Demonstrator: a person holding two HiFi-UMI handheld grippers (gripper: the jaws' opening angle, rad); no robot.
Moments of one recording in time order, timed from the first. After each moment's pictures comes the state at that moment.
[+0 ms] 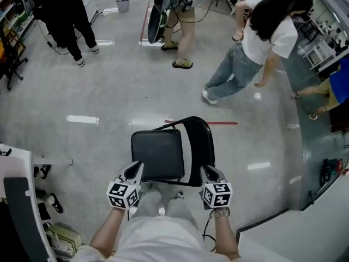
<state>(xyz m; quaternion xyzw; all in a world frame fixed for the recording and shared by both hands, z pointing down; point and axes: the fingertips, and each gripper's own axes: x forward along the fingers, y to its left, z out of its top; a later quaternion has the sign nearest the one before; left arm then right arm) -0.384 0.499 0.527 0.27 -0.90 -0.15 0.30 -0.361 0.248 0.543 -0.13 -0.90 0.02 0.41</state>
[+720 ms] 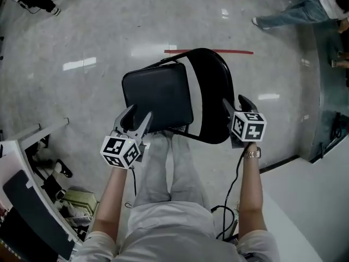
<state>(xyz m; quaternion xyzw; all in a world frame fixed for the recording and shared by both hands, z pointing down) -0.453 0.464 0.674 0.29 -0.88 -0.17 0.34 -0.461 0.148 0.701 -0.08 -0.86 0.01 0.50</state>
